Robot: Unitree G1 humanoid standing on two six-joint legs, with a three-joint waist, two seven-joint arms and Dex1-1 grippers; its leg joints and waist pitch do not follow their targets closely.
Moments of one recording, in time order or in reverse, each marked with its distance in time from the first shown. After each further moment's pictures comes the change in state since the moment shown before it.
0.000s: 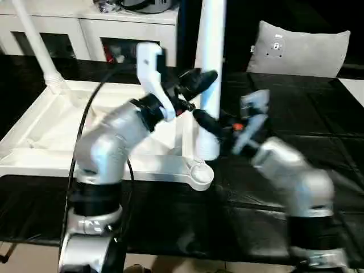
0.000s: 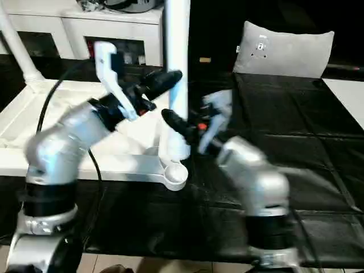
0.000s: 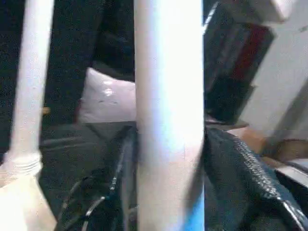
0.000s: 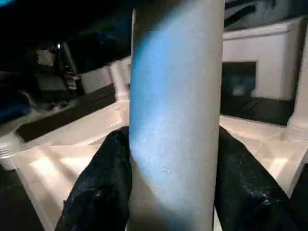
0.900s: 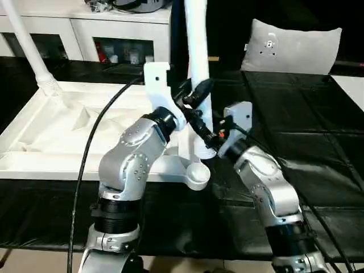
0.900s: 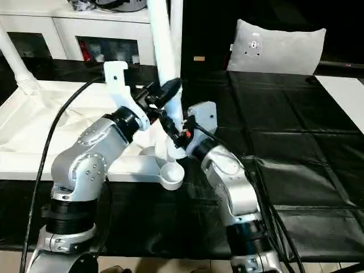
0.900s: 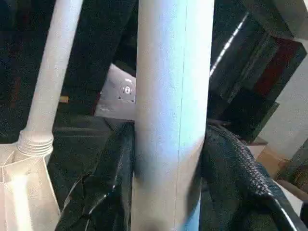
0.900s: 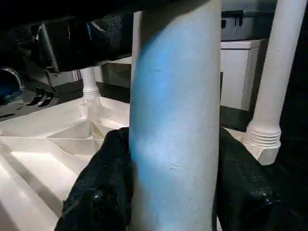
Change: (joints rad) left arm 0.086 -0.117 0.003 -0.003 0.043 -0.092 0.119; right arm 0.024 0.015 0.062 0.138 -0.131 -0.256 -0.042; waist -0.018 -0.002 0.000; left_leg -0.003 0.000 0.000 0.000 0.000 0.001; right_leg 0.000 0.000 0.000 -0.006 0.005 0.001
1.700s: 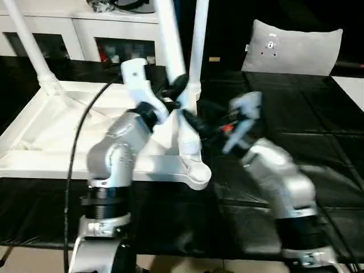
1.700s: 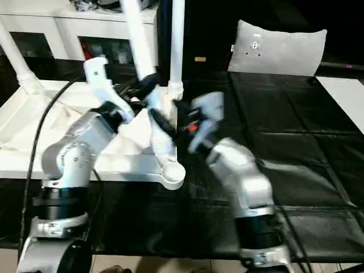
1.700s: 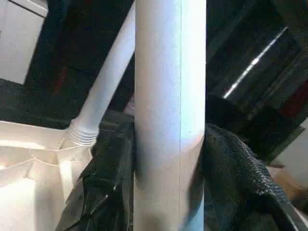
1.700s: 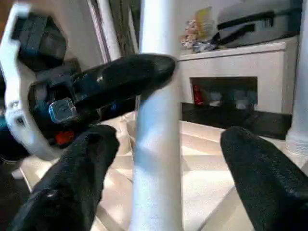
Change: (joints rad) left arm -0.061 0.085 0.154 0.167 -0.075 -0.014 -0.018; right arm -0.029 -0.076 -0.131 -0.088 0.253 0.220 0.125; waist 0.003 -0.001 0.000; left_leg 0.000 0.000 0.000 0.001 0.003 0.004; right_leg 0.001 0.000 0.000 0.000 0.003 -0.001
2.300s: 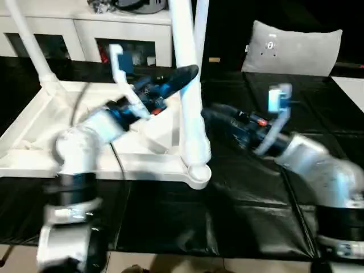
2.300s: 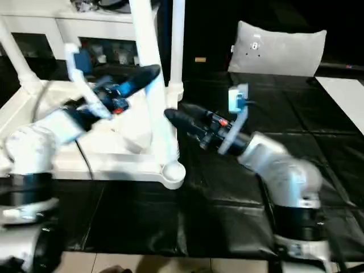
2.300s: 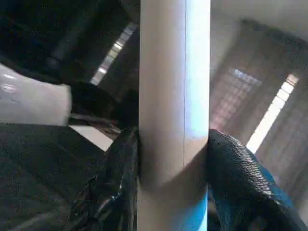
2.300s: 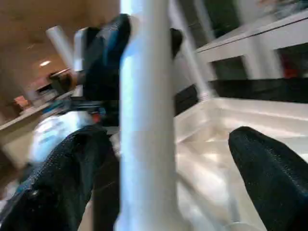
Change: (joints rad) left arm -0.064 0.242 0.036 0.023 -0.370 0.272 -0.565; right arm -0.049 -0.226 -0.105 -0.084 0.401 0.446 0.250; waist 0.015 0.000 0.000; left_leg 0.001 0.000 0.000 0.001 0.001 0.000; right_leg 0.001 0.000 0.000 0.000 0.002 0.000
